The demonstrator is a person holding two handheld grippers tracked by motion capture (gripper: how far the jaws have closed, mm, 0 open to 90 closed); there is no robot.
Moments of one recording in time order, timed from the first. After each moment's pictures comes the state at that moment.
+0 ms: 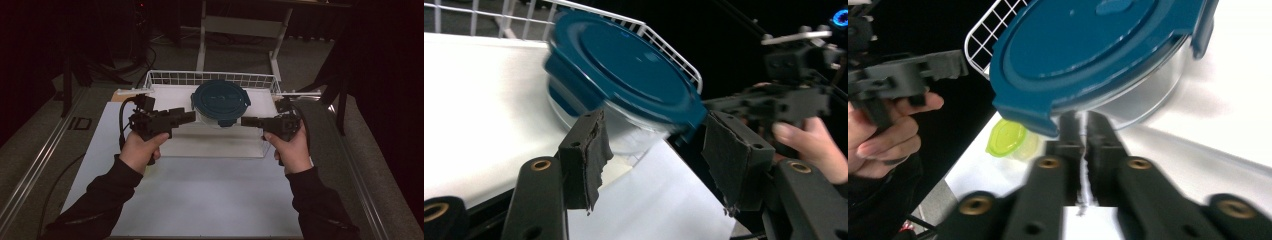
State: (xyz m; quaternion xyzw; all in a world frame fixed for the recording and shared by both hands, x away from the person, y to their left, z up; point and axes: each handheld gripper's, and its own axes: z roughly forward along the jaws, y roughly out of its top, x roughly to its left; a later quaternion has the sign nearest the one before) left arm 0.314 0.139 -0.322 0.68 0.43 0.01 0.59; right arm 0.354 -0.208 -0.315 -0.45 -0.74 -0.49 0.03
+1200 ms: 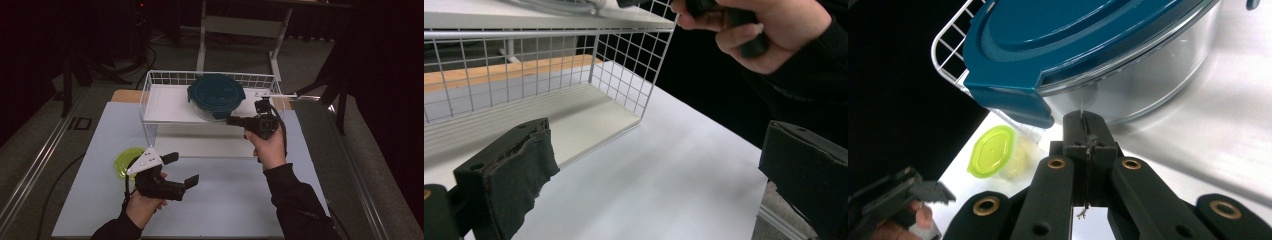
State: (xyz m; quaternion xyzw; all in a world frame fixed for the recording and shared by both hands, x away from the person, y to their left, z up) left arm 0.233 0.120 -0.418 0.72 0.35 0.10 0.59; right arm 0.377 -0.169 -0.343 -0.47 -0.73 -0.49 0.02
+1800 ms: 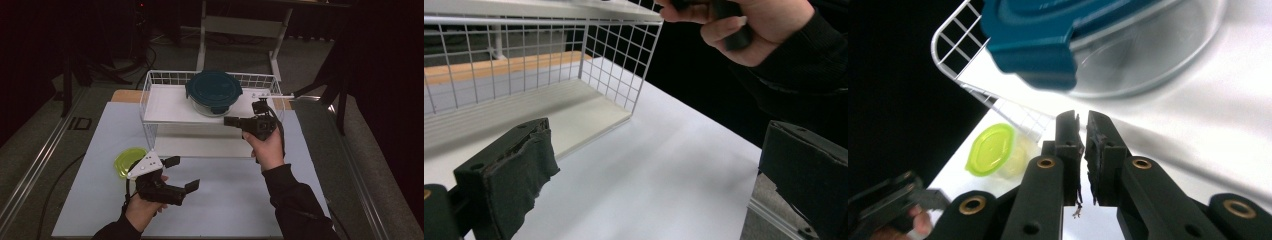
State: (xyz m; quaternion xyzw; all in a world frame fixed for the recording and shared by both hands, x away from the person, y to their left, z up) left arm 0.228 0.121 -0.423 0.72 0.34 0.09 0.60; right arm 0.371 -0.167 -0.346 -0.46 -0.74 -0.49 0.02
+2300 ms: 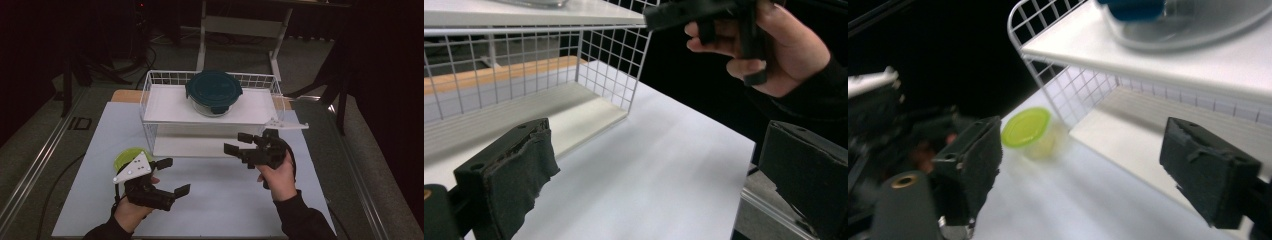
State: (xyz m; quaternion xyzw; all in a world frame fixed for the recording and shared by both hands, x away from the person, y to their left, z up) left arm 0.218 0.147 -0.419 0.73 0.31 0.10 0.60; right arm 0.305 -0.189 -0.368 -0.36 -0.75 -0.56 0.00
